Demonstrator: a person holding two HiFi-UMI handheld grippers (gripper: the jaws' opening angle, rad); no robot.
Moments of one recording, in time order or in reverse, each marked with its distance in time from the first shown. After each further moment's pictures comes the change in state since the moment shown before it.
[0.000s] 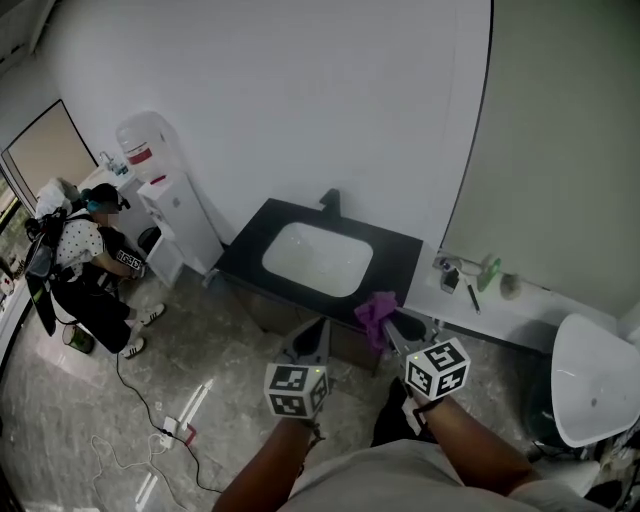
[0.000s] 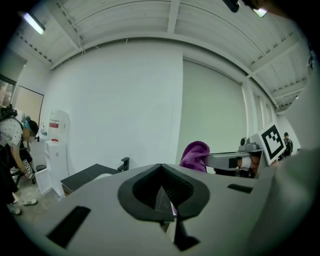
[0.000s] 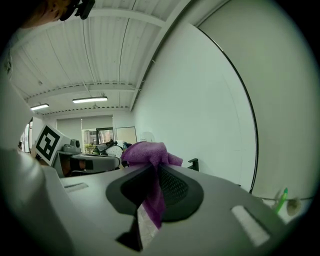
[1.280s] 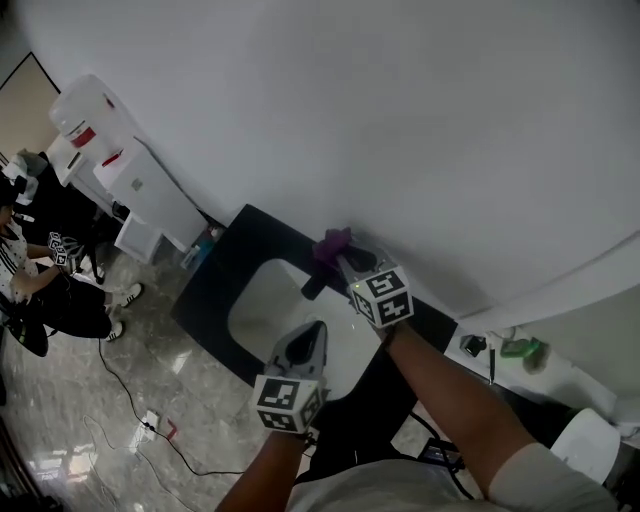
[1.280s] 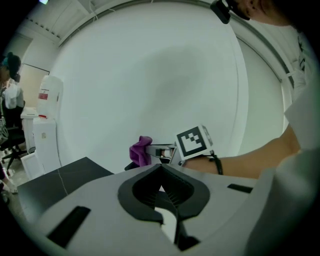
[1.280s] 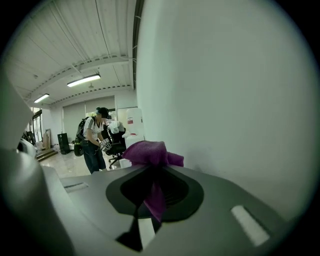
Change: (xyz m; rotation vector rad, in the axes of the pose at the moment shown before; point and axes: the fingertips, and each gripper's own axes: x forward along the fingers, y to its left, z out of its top) left arm 0.455 0.220 0.001 -0.156 0.134 0.100; right arm 0.571 -0.346 -0.032 -0.077 0.236 0.154
